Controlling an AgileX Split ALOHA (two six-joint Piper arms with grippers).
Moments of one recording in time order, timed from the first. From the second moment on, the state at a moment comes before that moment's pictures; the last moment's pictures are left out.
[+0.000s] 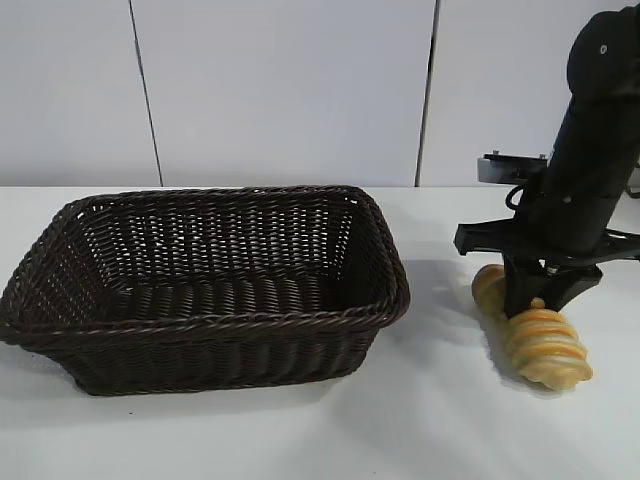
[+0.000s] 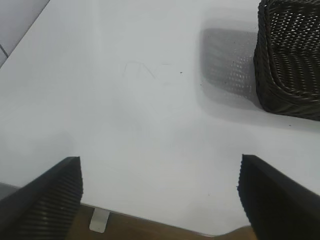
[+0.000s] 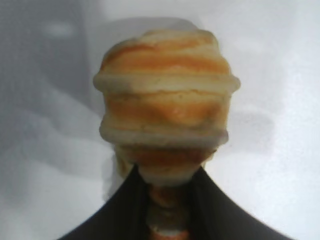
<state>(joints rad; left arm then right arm) 0.19 -0.02 -0.54 -0.04 1.29 0.01 0.15 1.97 -1.29 0.06 0.89 0.03</state>
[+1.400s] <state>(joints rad) 0.19 -0.02 -0.54 -0.04 1.29 0.01 0.65 1.90 -1.76 0.09 1.01 0.06</state>
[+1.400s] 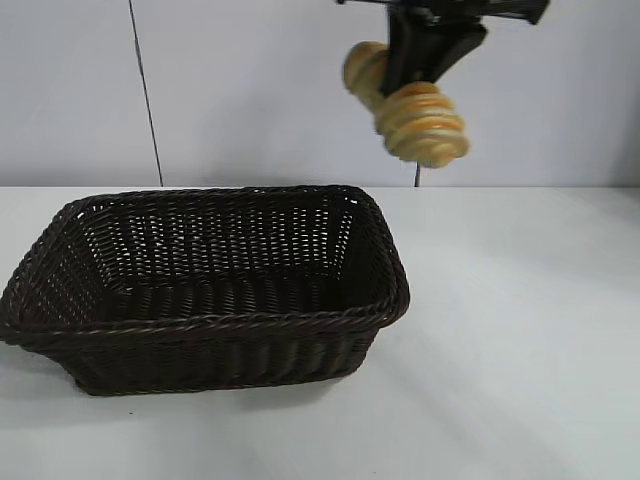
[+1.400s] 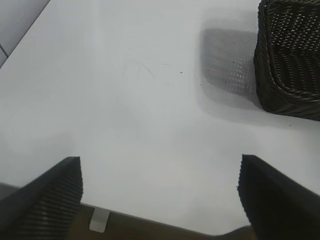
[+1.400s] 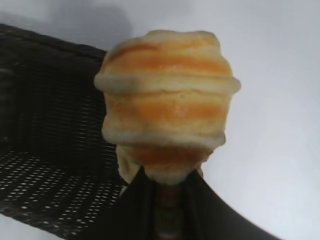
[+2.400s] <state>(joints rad) 0.19 -0.02 -0.54 -0.04 1.29 0.01 0.66 2.22 -1.86 0.10 0.89 0.06</state>
